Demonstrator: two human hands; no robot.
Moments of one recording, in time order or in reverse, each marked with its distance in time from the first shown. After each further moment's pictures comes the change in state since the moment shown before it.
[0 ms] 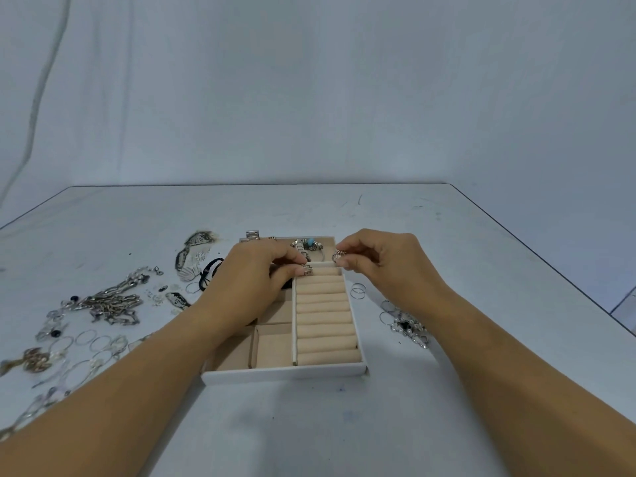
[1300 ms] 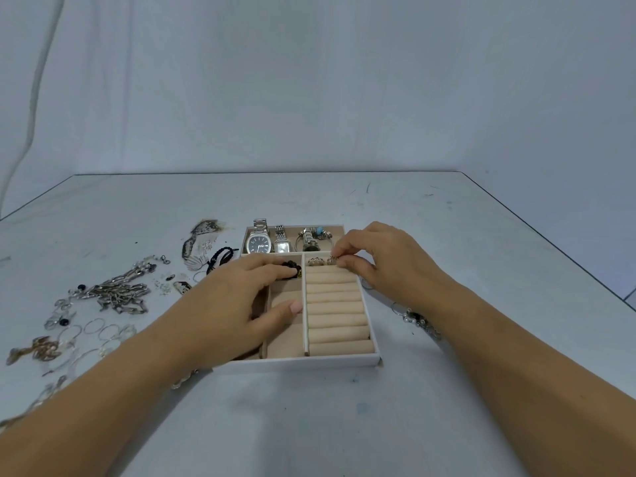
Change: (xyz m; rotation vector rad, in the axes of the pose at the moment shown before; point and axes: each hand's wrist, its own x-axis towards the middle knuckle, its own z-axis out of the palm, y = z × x) left_hand -0.044 -0.019 -0.027 0.255 -0.210 0.186; right_hand 0.007 0.015 0.015 -0.340 -0.099 -0.243
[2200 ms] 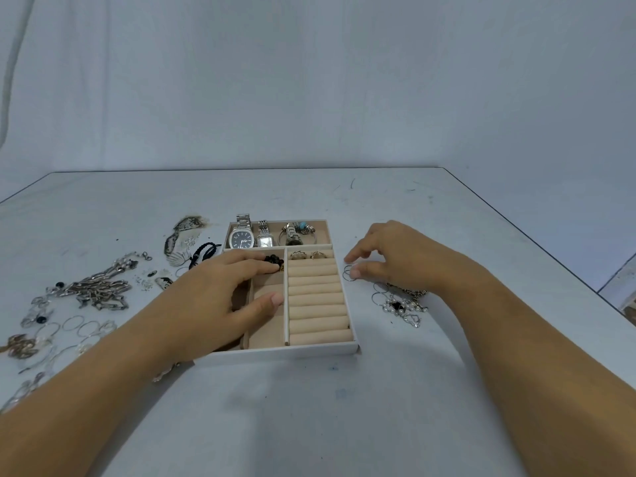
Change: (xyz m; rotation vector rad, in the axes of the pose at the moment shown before) left_hand -0.001 -0.002 0.003 -0.029 -0.020 -0.047; right_hand -0.010 0.014 -0.040 -0.120 -0.377 0.256
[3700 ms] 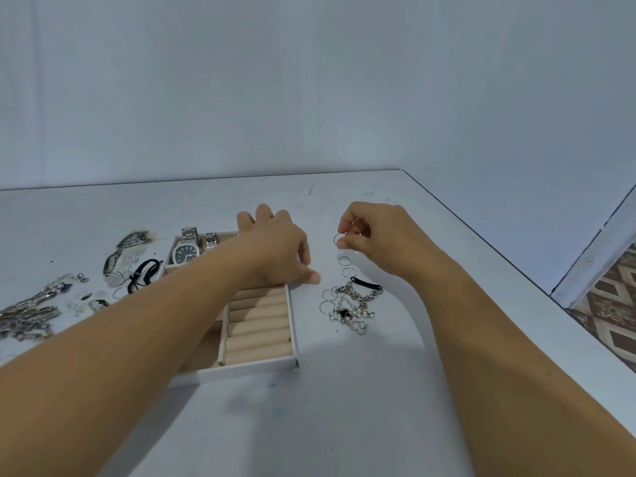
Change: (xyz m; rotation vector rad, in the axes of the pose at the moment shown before) left_hand 0.138 0.086 0.035 0.381 -0.292 -0.117; right_hand -0.016 0.032 -0.022 0.319 0.348 0.104
